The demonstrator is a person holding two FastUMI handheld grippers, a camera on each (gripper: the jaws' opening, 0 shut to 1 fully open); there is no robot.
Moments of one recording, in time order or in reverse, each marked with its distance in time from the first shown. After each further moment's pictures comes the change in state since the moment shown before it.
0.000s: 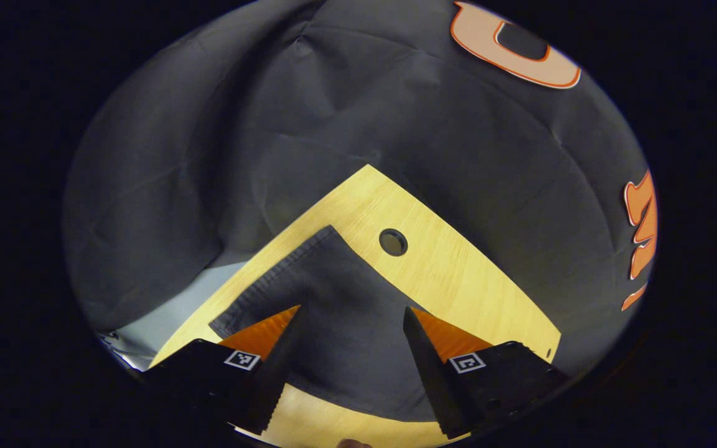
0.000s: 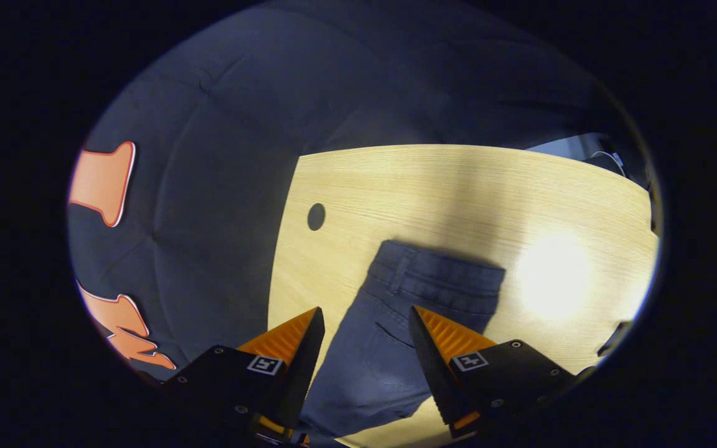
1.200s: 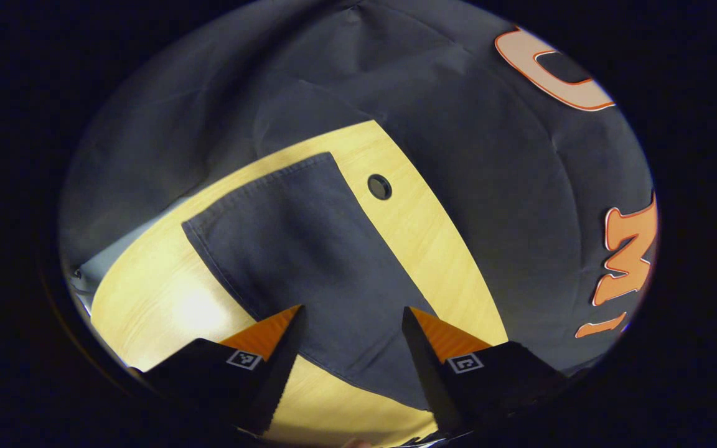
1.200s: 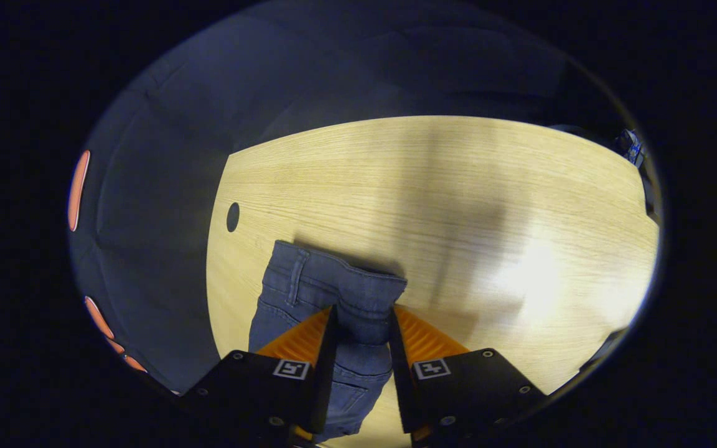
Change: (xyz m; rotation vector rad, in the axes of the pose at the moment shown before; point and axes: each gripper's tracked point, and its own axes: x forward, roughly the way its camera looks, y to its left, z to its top) left arm -0.014 -0.029 -0.083 -0.212 0.194 -0.135; right arm 0.051 -0.082 -0.013 0.066 -0.003 -0.117
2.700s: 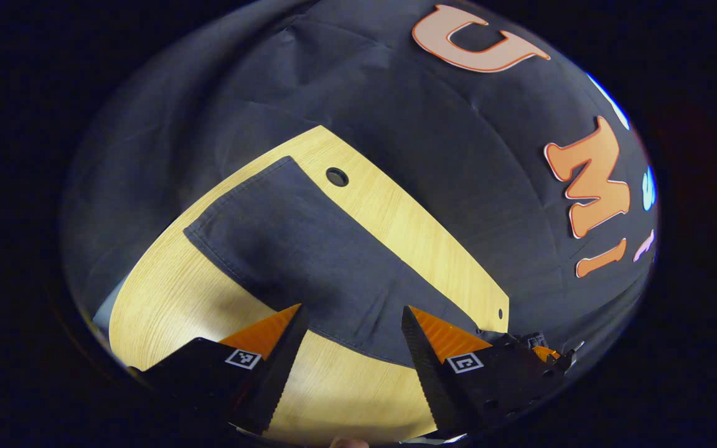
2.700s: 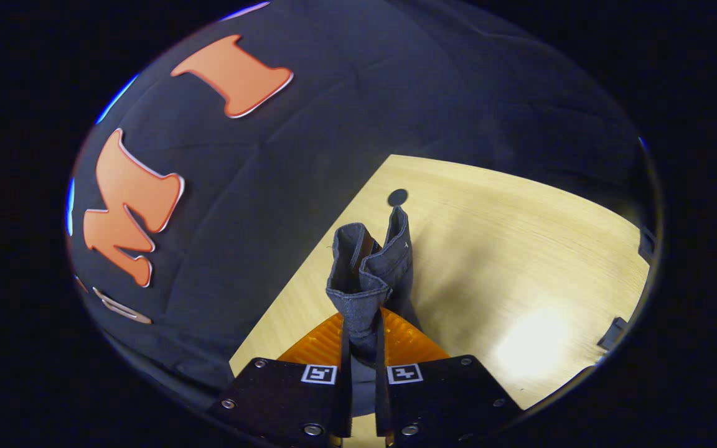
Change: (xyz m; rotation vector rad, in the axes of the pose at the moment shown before) left arm -0.064 0.010 -0.036 0.253 -0.068 -0.111; right arm -0.130 0.162 -0.120 -0.479 -0.190 0.255
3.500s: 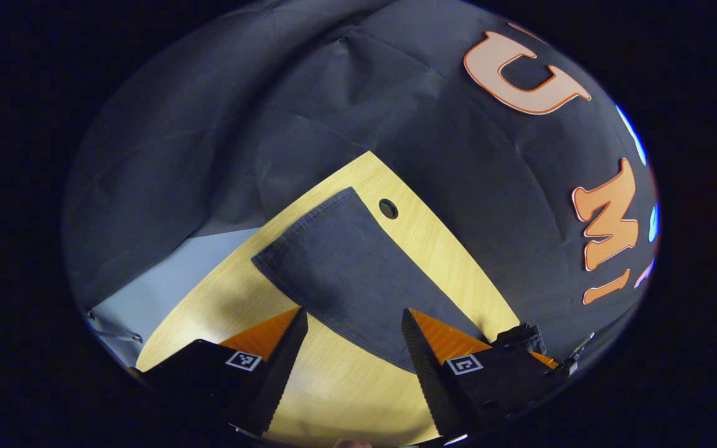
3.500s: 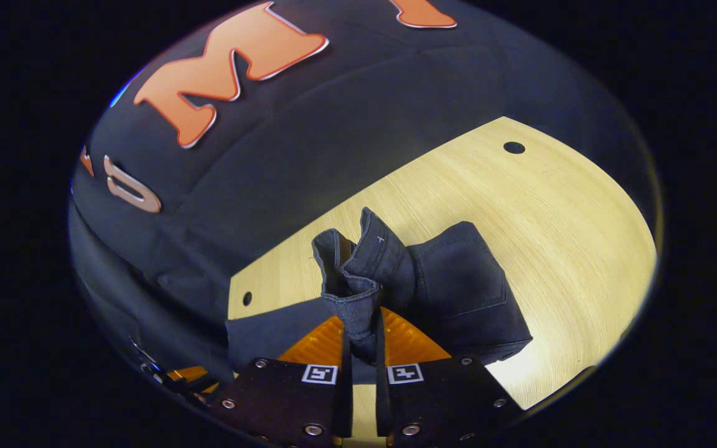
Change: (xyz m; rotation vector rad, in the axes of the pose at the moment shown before) left arm -0.023 0.087 0.047 -0.071 -0.061 0.087; right arm 0.012 0.115 -0.167 -0.373 0.218 0.091
